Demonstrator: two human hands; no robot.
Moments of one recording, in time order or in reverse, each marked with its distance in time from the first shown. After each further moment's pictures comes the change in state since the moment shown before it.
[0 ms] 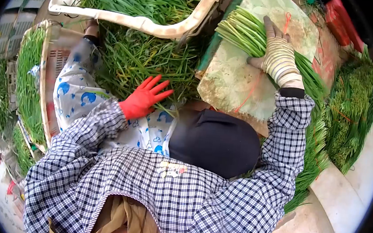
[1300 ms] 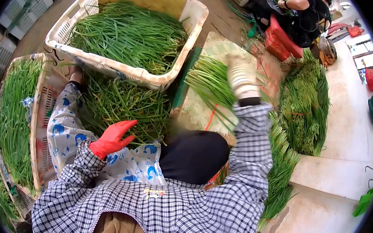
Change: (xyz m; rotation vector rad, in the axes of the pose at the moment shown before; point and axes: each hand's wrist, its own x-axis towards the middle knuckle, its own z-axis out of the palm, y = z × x) left_hand -0.039 -0.002 -0.069 -0.483 0.245 -0.104; right_hand 0.023 0.010 -0.086 -0.298 0.167 0.091
